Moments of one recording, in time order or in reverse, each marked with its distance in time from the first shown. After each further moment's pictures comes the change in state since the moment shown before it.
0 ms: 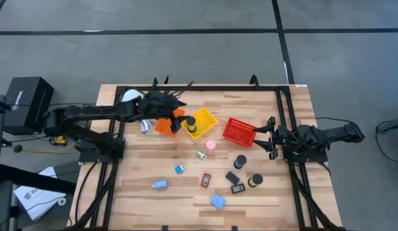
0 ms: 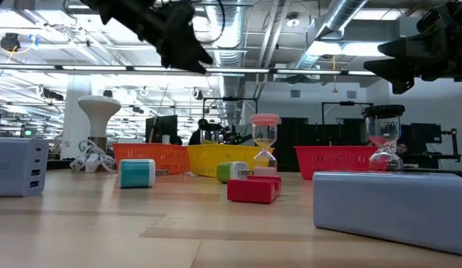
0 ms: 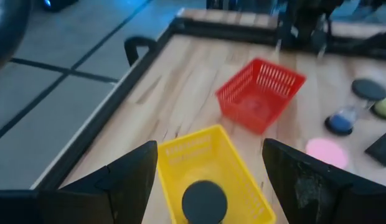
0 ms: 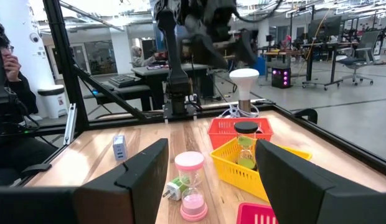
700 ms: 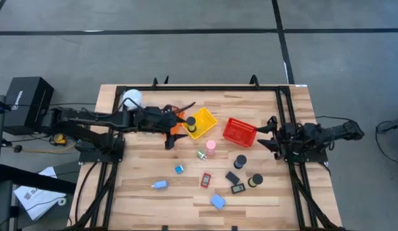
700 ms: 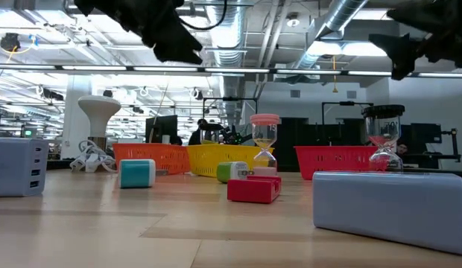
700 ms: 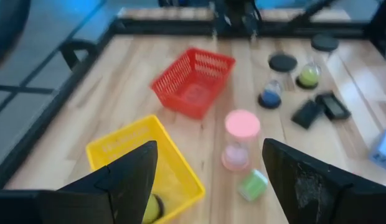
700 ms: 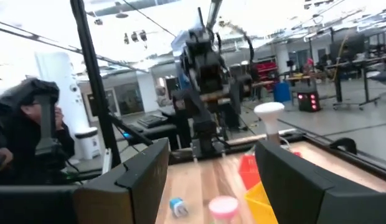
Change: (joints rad) left arm -0.185 -0.065 -0.083 -0.006 0.004 0.012; right arm 0.047 0.024 0.016 0.196 -0.035 0.061
